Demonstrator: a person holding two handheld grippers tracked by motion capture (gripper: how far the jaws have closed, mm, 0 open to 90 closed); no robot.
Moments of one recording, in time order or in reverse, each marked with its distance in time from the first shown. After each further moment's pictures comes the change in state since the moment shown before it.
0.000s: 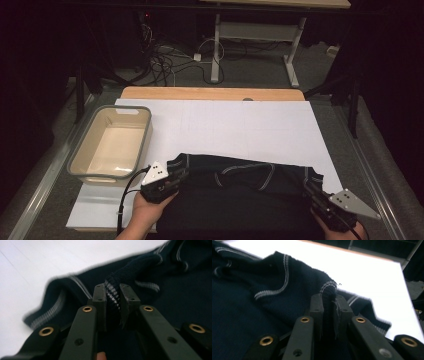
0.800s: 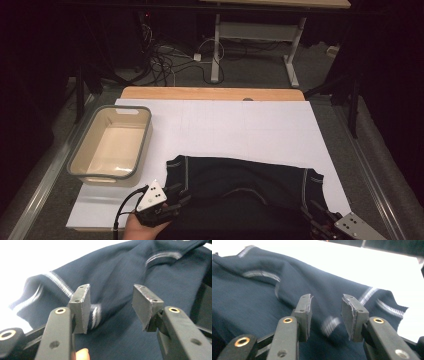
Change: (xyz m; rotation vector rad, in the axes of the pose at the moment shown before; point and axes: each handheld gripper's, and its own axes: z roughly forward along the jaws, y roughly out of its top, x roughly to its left) left arm -0.046 -0.001 -0.030 -0.011 -0.022 0.110; right arm 0.029 -0.007 -0.039 -0.026 0.092 0.007
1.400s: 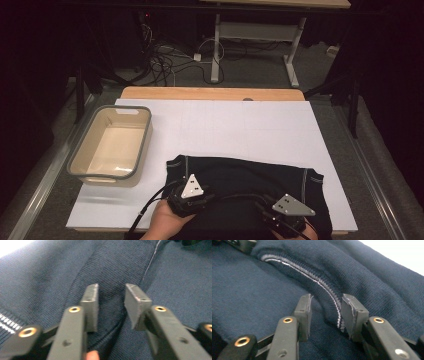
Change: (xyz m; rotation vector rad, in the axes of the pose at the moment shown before) left arm -0.009 0.014 0.076 0.230 -0.062 0.086; right arm 0.057 0.010 0.093 0.208 0.110 -0.105
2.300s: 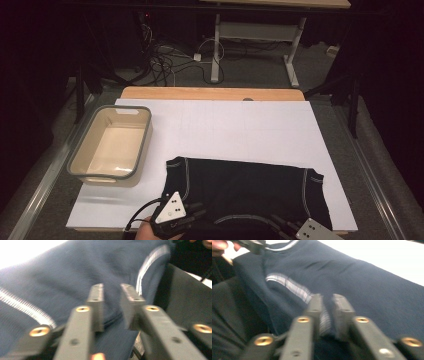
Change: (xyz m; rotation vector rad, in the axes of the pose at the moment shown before) left arm -0.021 -0.033 -0.062 -0.139 -0.060 -0.034; right arm 0.010 -0.019 -0.066 -0.124 0.100 0.003
